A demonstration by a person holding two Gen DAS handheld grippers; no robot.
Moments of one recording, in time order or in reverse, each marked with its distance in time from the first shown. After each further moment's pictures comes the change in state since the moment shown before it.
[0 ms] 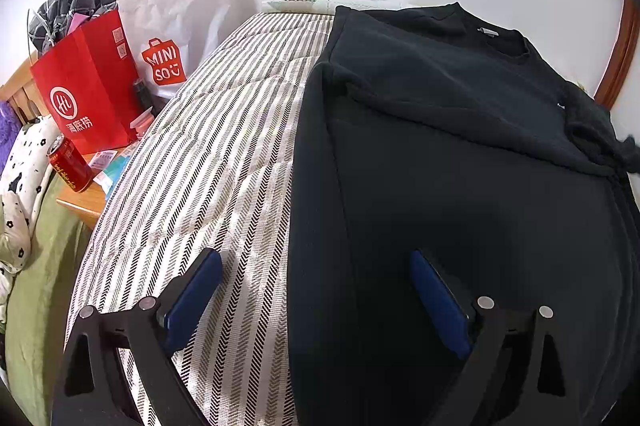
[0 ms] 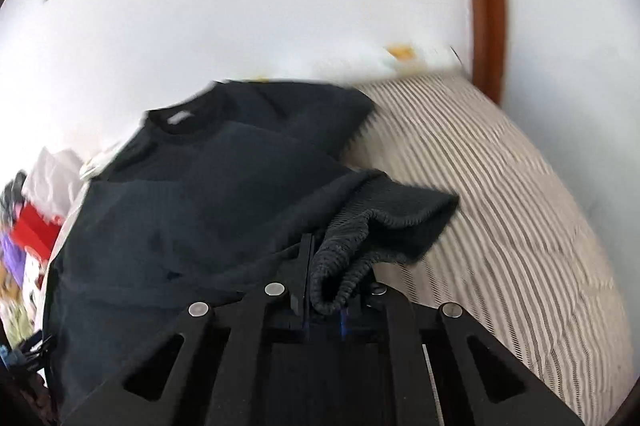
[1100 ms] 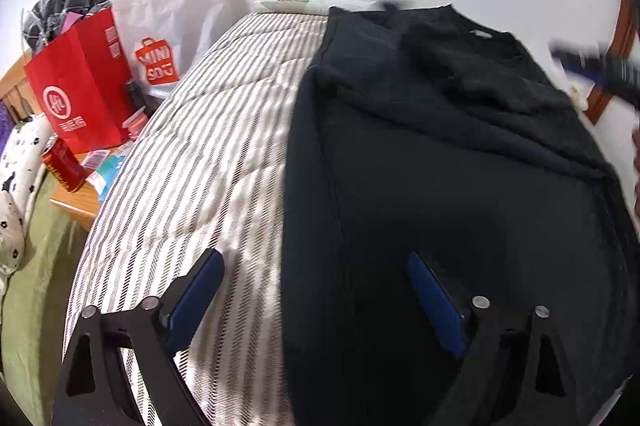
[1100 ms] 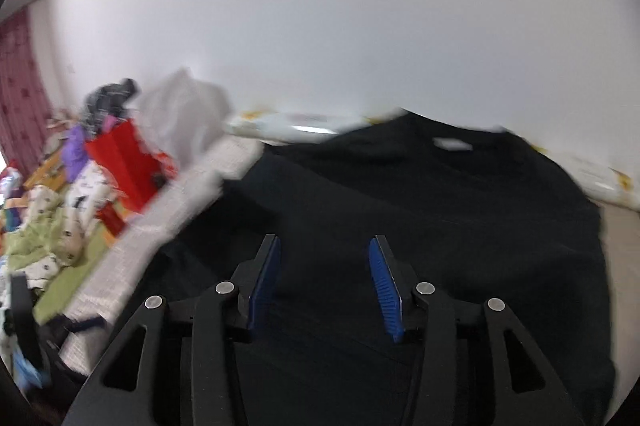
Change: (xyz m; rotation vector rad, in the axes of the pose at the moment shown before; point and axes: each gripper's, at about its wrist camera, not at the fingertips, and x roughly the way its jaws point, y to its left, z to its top) left arm -0.005 -0.002 0.005 -0.003 0.003 -0.054; right arm 0.037 0.245 -0.005 -0.378 -0.007 0.268
